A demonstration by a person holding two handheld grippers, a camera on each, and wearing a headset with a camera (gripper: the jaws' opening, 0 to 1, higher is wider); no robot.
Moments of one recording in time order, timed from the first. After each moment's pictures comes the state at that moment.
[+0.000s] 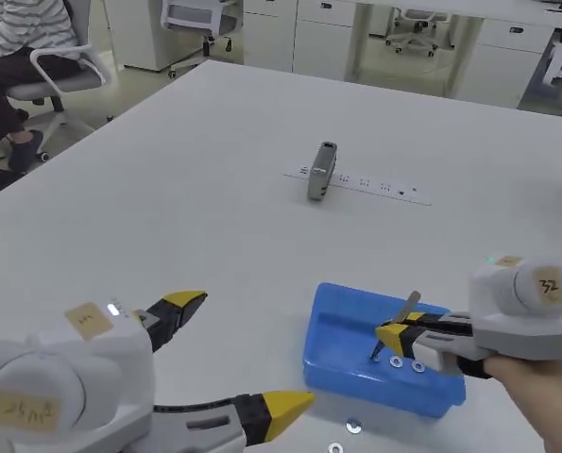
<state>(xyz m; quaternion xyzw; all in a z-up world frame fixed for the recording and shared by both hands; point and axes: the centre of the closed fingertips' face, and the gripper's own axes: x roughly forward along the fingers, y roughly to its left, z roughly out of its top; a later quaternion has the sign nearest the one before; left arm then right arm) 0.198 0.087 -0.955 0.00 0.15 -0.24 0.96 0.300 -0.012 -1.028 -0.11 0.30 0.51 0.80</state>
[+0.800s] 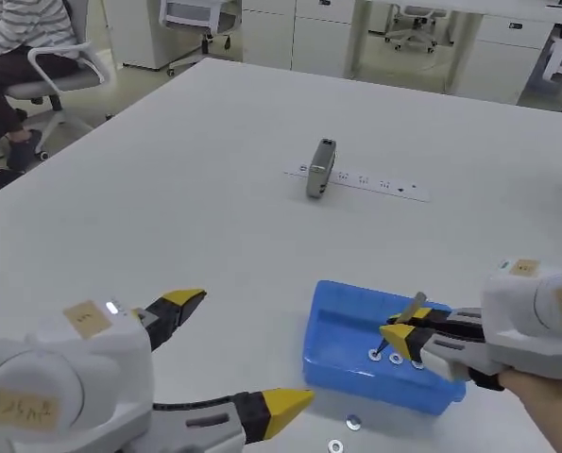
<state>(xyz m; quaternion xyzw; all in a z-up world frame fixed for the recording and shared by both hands) 0.197 0.087 -0.955 0.00 0.15 -0.24 0.96 0.285 -0.018 -1.005 -0.14 0.24 0.52 0.80</state>
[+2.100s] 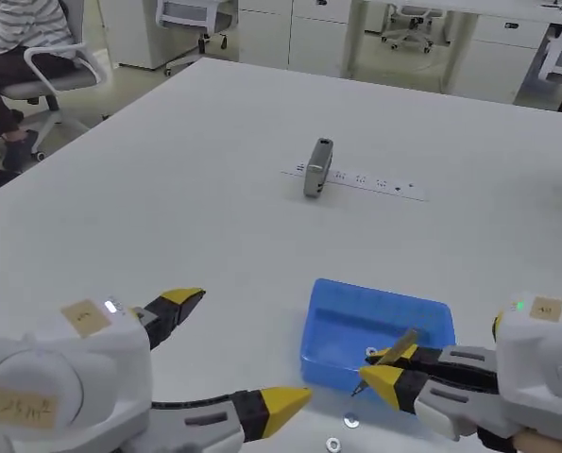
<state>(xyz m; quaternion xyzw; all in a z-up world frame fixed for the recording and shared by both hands) 0.198 0.085 -0.955 0.00 0.15 -0.24 0.96 0.221 -0.003 -1.001 -0.11 0.25 0.58 0.77</state>
